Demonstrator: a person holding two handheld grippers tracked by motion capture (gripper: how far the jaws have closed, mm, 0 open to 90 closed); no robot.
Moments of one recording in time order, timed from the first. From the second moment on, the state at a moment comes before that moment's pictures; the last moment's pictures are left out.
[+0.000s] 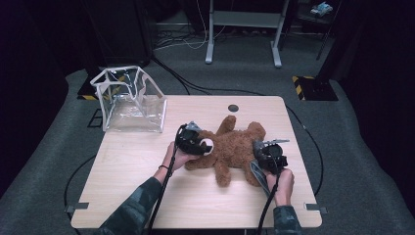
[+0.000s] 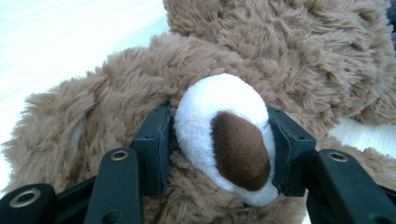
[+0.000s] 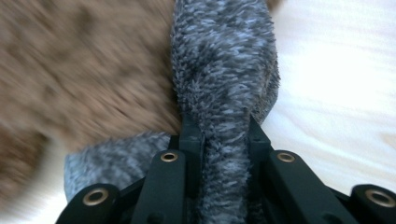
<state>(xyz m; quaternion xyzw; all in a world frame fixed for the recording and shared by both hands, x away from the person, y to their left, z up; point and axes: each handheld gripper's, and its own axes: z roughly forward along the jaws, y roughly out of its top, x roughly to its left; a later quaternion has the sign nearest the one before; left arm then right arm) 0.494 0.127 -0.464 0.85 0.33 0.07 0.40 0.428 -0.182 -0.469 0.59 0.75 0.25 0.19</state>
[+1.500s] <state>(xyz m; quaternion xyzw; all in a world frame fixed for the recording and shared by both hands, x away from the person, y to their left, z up) 0.464 0.126 -0.450 0.81 0.34 0.17 0.44 0.395 -0.238 -0.484 0.63 0.69 0.29 0.21</state>
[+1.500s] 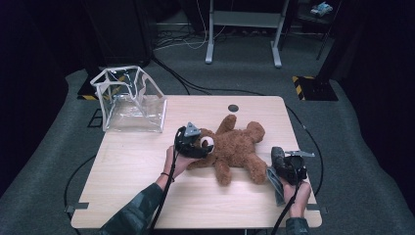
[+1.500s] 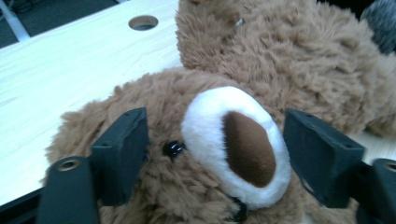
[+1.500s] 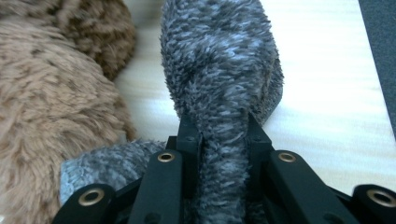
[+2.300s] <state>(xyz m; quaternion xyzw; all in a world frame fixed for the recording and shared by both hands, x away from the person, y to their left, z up) 0.384 0.107 -0.465 0.80 0.32 0.19 0.46 0.387 -0.238 -0.486 0.63 0.69 0.28 0.21</state>
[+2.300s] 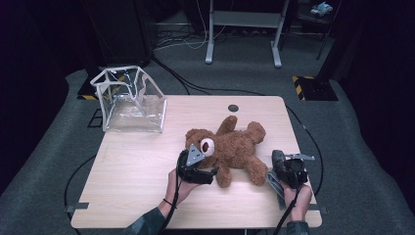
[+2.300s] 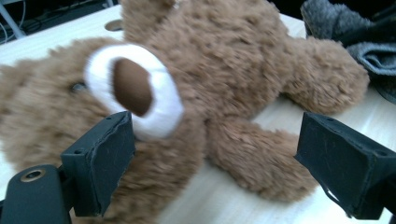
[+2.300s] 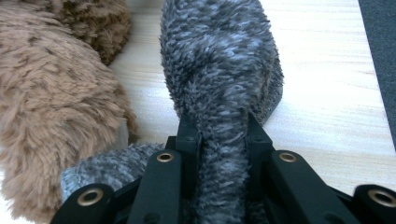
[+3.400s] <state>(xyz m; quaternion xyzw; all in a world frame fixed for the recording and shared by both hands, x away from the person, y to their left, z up) 0.376 0.053 -0.525 0.84 0.32 0.18 0.40 0.387 -0.239 -0.488 0.63 0.69 0.28 0.21</state>
